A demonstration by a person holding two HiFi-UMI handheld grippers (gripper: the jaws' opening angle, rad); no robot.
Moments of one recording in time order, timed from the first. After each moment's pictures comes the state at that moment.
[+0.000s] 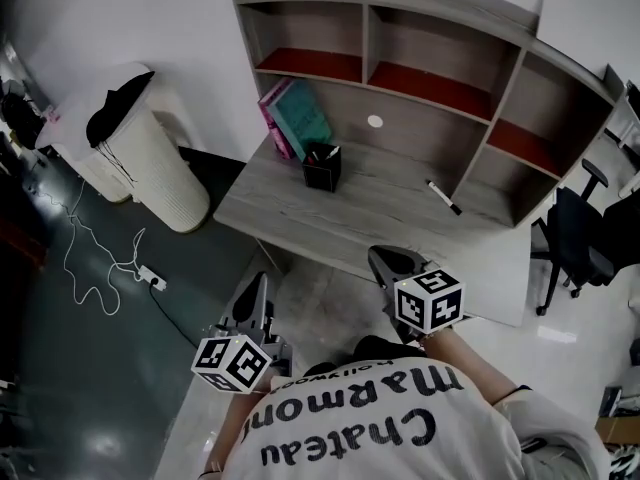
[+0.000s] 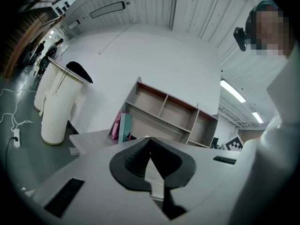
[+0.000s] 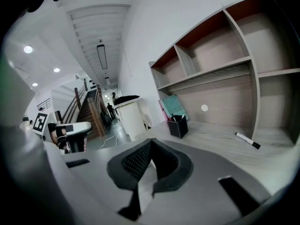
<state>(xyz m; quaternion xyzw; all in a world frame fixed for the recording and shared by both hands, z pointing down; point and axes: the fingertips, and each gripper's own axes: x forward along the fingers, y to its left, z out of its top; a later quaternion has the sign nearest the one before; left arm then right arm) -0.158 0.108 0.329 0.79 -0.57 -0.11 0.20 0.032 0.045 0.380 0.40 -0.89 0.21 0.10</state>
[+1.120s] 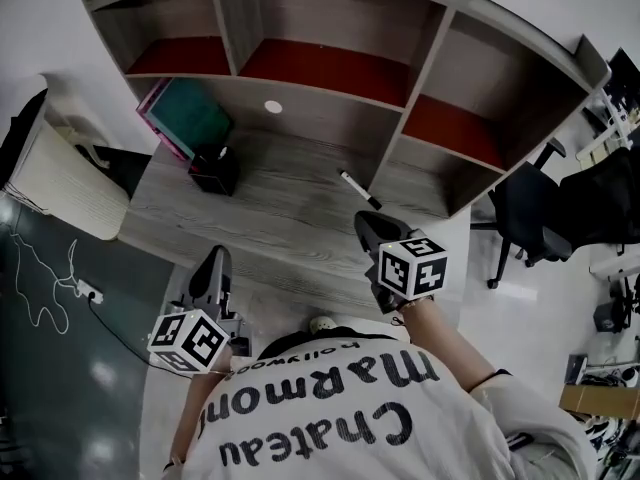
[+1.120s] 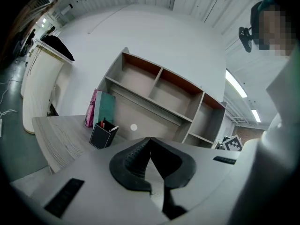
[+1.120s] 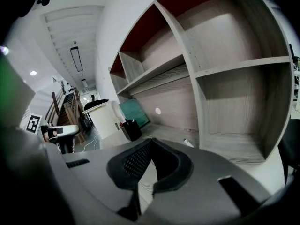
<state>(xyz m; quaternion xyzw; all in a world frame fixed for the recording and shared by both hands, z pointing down) -0.015 -0.022 0.357 0.81 -0.54 -0.06 0.24 0.234 -0.072 0.414 0.49 -0.83 0.25 0.10</state>
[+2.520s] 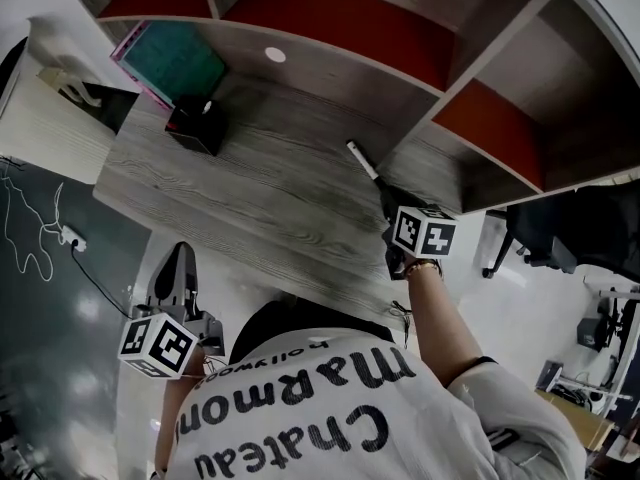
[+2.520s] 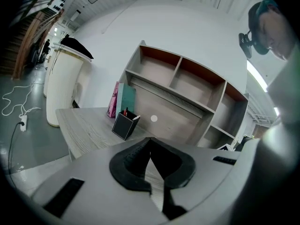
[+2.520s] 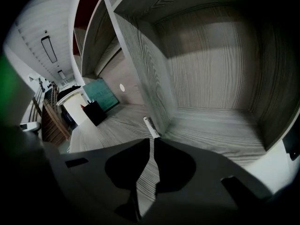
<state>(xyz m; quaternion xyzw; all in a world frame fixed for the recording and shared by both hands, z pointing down) -0.041 -0.018 0.408 0.73 -0.62 -0.02 0.28 0.325 -0.140 0.550 0.53 -0.75 0.34 0.18</state>
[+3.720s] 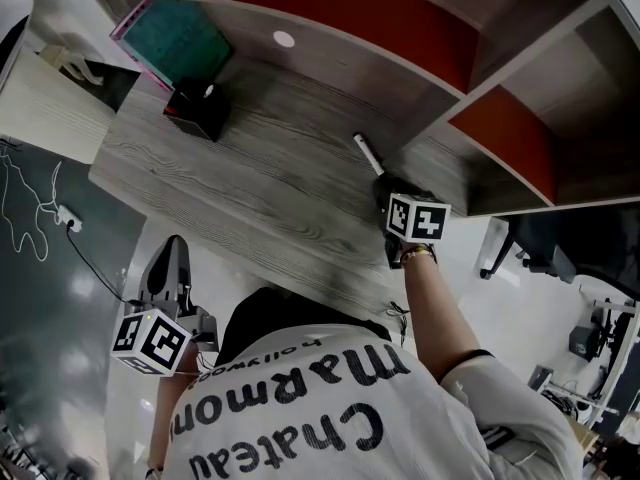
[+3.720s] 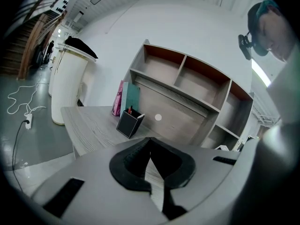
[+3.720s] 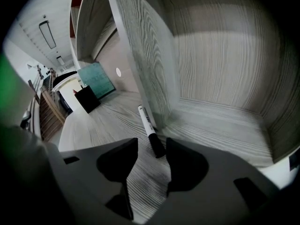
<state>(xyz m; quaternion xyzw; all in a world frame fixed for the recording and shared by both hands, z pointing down) -0.046 -0.017 0.418 0.71 -0.64 -0.02 0.29 0.324 -0.162 0.585 0.52 -0.74 0.33 0.26</state>
